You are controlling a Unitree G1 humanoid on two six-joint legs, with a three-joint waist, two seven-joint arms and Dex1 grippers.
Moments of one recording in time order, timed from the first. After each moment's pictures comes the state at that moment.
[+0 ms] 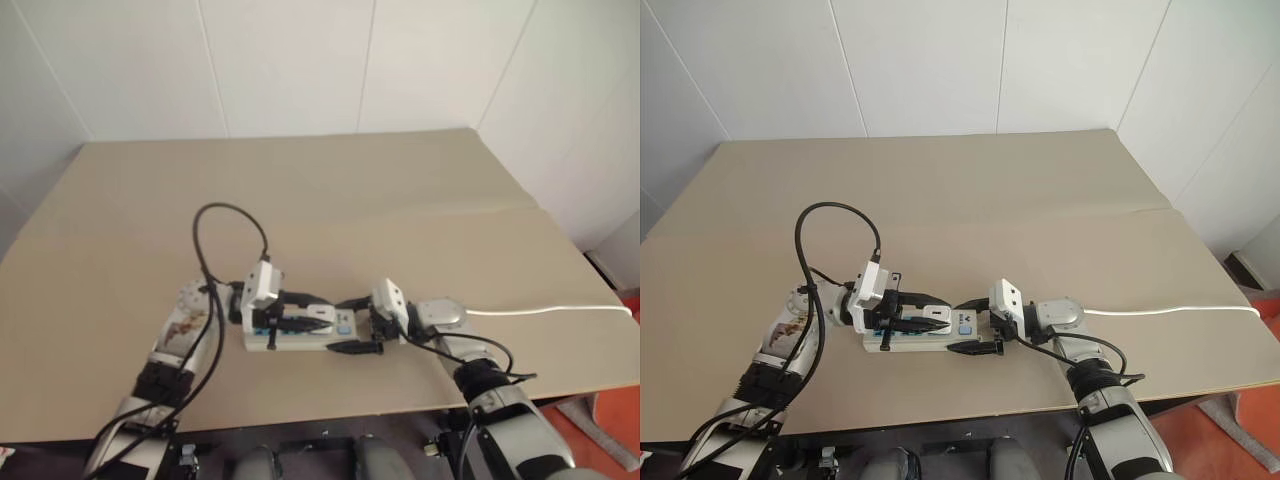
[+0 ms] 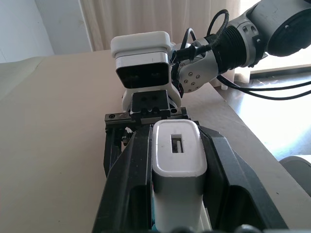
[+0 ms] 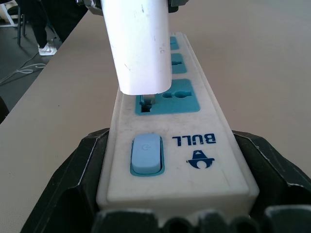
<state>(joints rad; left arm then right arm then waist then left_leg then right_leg) -0.47 0.46 -0.16 0.17 -0.37 0.00 -1.40 -0.57 -0.31 0.22 0.65 0.21 -0.26 1.39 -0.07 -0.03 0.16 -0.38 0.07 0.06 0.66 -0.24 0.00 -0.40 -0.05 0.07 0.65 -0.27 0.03</state>
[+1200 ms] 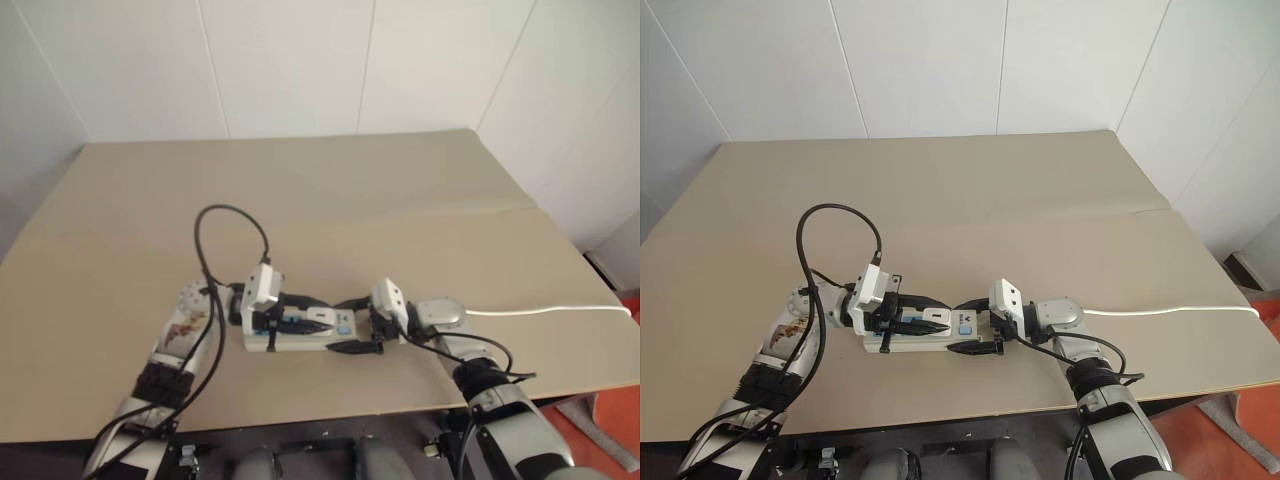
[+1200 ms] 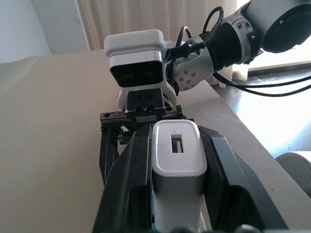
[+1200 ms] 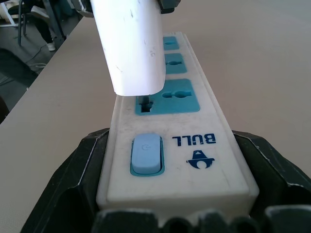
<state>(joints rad) -0.46 0.45 -0.17 0.17 -0.36 -0.02 -1.41 -0.58 -0.31 0.22 0.67 0.21 -0.27 1.39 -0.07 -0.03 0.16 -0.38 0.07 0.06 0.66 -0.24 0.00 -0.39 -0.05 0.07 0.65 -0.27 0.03</state>
